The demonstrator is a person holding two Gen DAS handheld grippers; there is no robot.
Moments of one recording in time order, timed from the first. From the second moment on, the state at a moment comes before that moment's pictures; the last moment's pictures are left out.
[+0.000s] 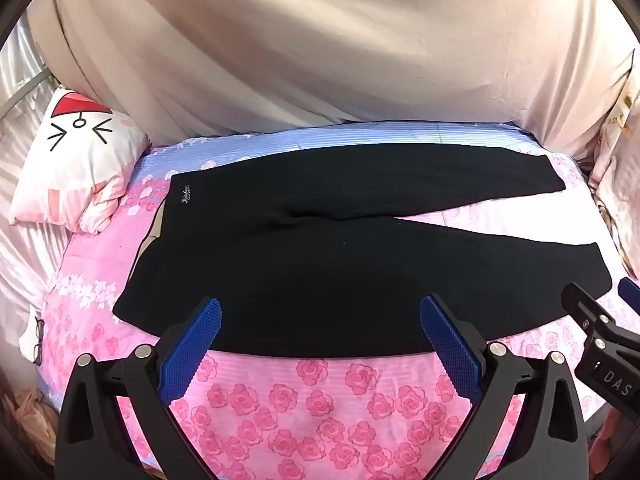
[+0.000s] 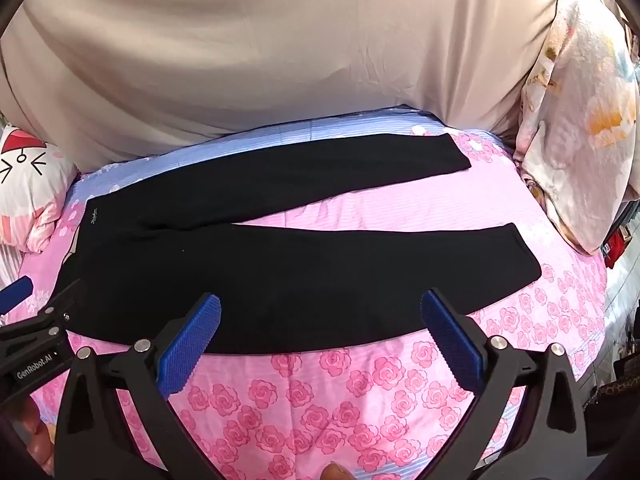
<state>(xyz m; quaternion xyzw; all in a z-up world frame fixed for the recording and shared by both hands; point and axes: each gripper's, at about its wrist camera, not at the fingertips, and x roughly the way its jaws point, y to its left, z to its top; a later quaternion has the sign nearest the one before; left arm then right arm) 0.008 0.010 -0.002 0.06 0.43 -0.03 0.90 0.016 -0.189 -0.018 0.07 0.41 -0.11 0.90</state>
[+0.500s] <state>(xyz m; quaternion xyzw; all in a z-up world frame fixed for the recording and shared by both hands) 0.007 0.011 0.000 0.06 0.43 -0.03 0.90 0.018 -0.184 -0.014 0.07 0.41 -0.10 0.91</state>
